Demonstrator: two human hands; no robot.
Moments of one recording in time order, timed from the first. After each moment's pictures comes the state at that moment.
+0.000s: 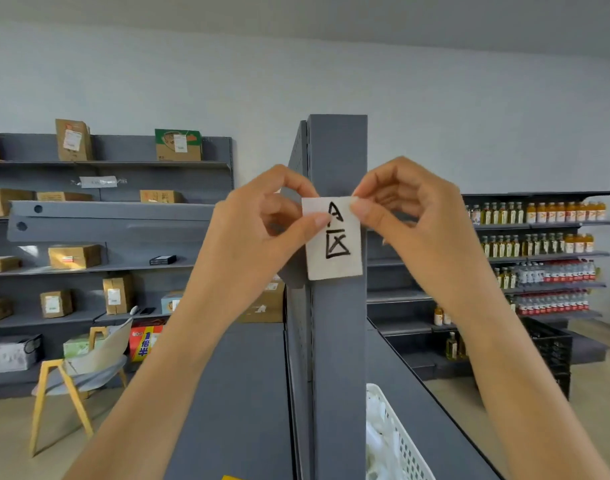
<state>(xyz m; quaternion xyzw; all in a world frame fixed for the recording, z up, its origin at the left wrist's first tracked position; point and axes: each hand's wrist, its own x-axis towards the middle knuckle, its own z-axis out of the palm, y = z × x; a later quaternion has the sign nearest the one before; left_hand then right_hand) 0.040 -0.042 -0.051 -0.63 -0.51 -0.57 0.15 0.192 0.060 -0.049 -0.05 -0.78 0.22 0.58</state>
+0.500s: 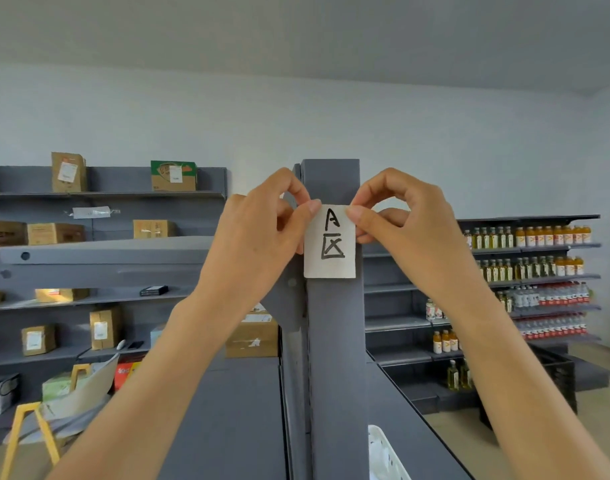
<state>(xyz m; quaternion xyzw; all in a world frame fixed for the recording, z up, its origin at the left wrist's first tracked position) 0.032 -0.014 -0.012 -0.59 -0.55 -0.50 0.31 0.182 0.079 -0.016 -0.05 -0.77 0.21 0.60</state>
